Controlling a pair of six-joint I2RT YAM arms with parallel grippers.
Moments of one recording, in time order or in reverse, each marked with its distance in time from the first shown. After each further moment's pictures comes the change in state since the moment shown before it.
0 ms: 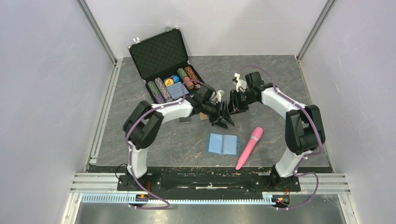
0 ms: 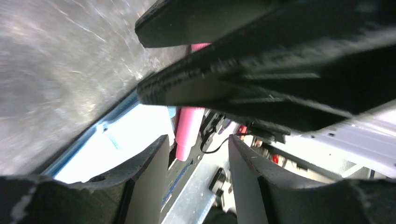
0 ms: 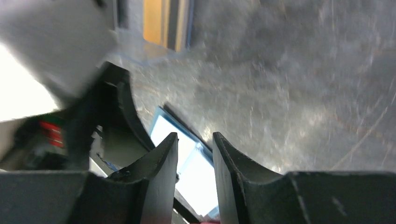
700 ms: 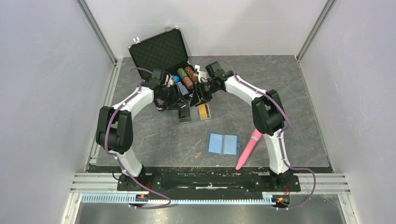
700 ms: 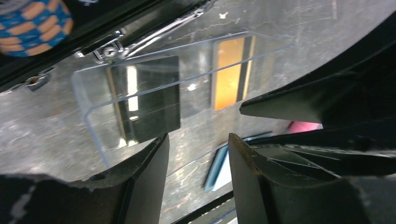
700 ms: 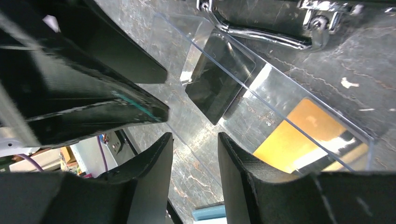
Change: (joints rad) left arm 0.505 -0.268 -0.109 -0.331 -0.319 0.196; right arm 0.275 0.481 0.665 -0.023 -0.116 0.098
